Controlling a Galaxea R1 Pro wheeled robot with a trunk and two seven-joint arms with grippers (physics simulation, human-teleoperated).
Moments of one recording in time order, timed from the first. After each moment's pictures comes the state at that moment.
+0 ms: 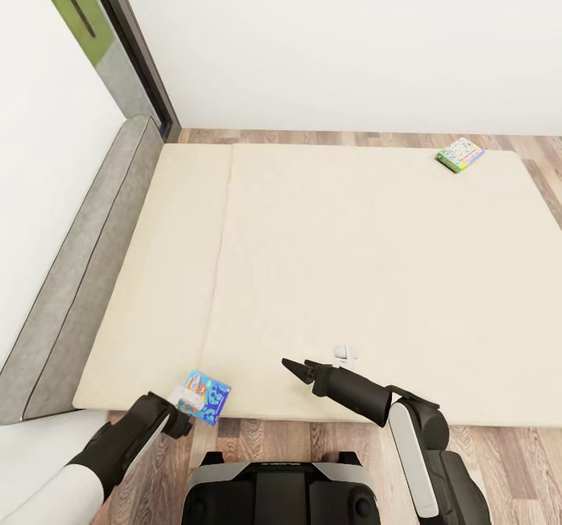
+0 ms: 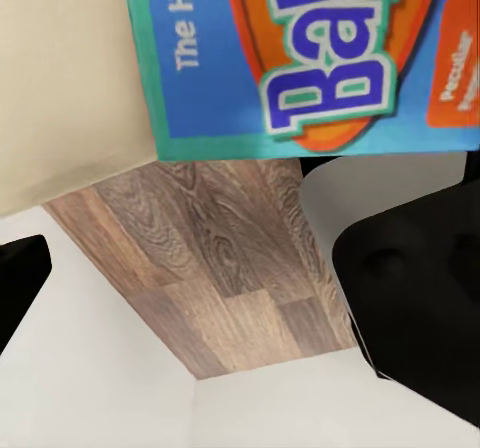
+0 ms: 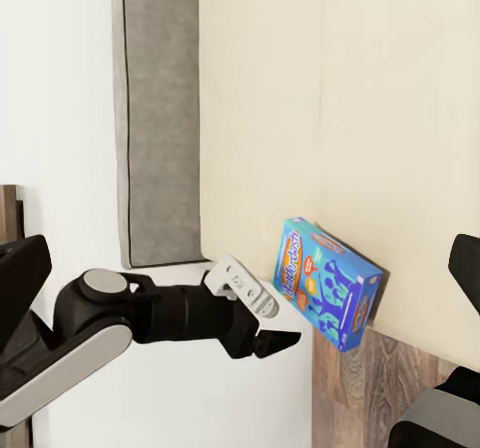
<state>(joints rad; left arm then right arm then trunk) -0.59 0.18 -0.38 -0.73 -0.04 0.71 -0.10 -0.27 0.15 -0.04 -1.58 -0.33 0.84 0.65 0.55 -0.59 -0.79</state>
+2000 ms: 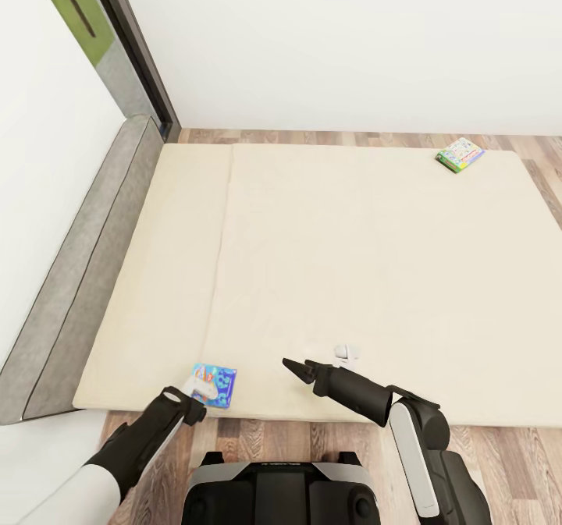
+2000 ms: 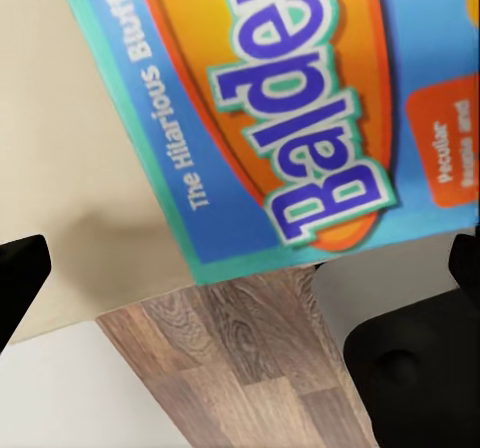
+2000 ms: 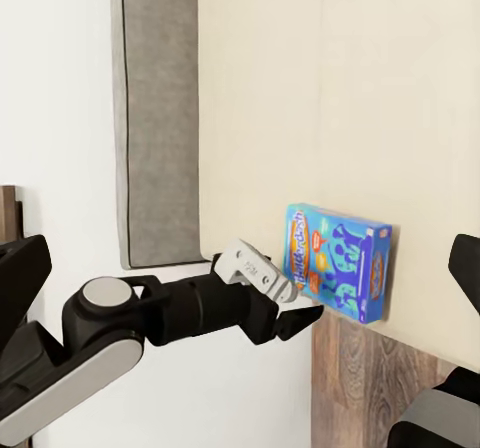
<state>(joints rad) -0.59 0.12 -0.38 -0.72 -0.07 0.55 0.01 -0.27 0.15 -0.04 -1.58 -0.33 0.84 0.65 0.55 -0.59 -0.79</state>
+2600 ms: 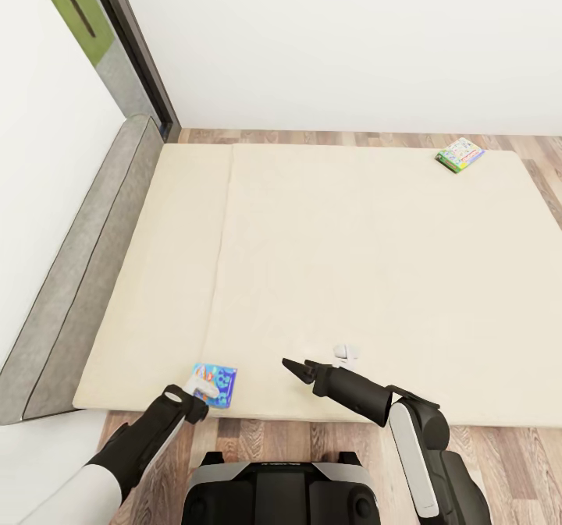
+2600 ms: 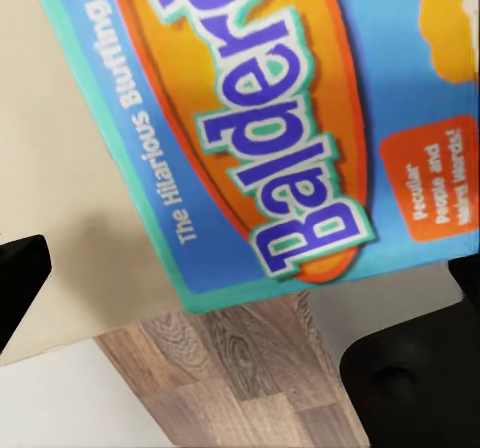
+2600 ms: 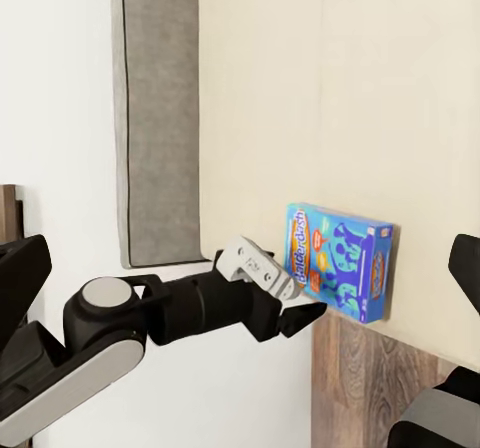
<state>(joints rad) -0.59 0.11 -0.38 -0.72 -0.07 0.52 0.01 -0.27 0.15 -0.04 -1.58 -0.33 0.84 0.65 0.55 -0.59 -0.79</state>
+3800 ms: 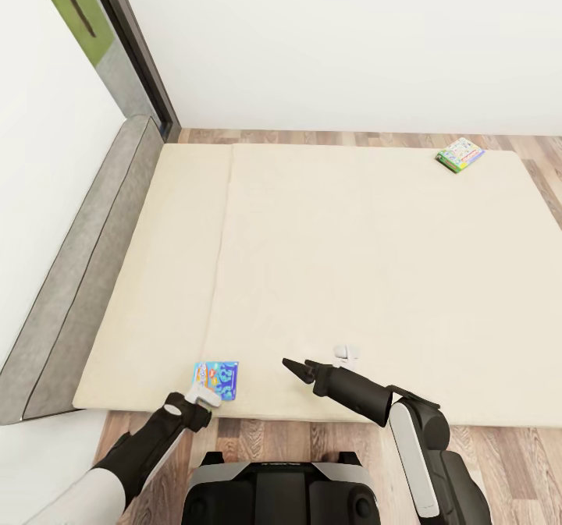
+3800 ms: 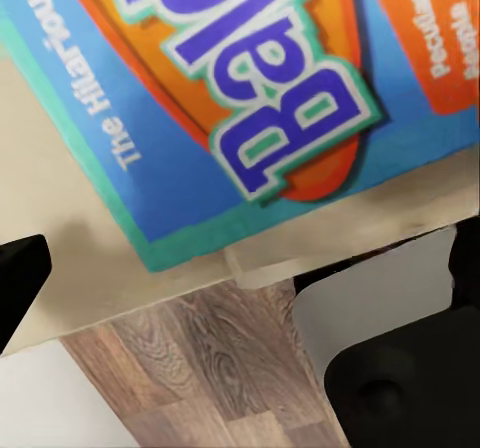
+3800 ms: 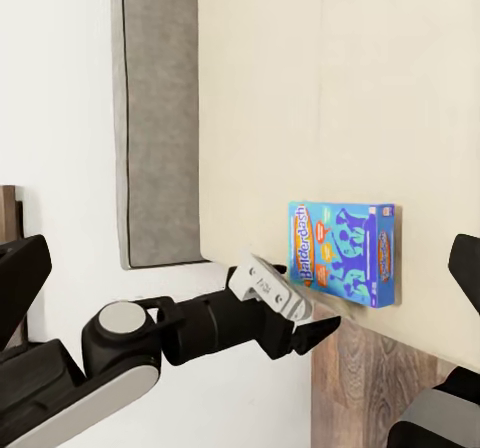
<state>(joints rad) -0.60 0.09 -0.38 -0.59 -0.07 0.36 0.01 -0.27 0.14 -0.04 -1.58 -0.33 0.84 0.65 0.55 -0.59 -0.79</state>
